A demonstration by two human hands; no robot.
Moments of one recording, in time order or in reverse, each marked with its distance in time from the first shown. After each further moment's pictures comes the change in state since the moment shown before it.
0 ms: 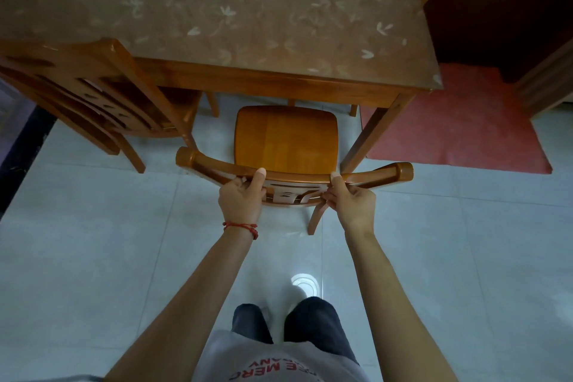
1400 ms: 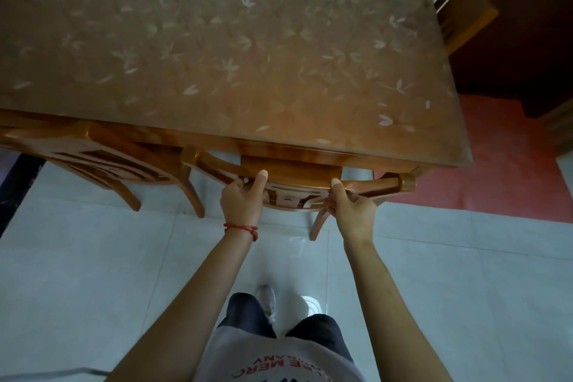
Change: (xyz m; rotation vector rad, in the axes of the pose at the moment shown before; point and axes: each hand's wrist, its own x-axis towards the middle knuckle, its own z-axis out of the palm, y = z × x) left_hand 0.184 0.083 0.086 -0.050 -0.019 -0.013; right_hand 0.165 -0.106 0.086 -0.039 0.004 -0.043
